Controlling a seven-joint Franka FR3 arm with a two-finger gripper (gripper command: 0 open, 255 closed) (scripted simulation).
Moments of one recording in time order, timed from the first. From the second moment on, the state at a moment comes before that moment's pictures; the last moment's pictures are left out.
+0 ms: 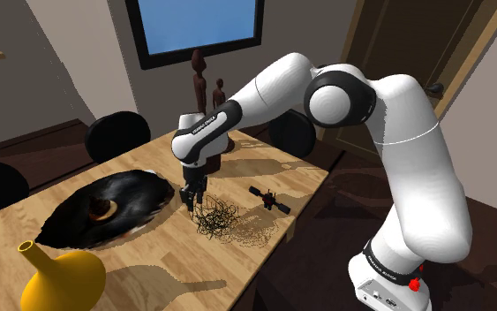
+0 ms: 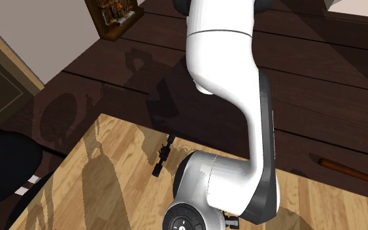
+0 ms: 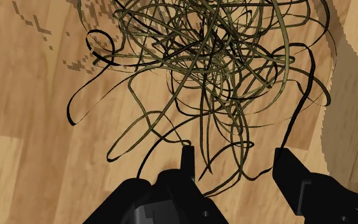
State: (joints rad) arm 0.24 0.68 0.13 -1.71 0.26 2.21 -0.25
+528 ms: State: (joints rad) arm 0.24 0.65 0.13 -1.72 0.26 2.19 -0.24
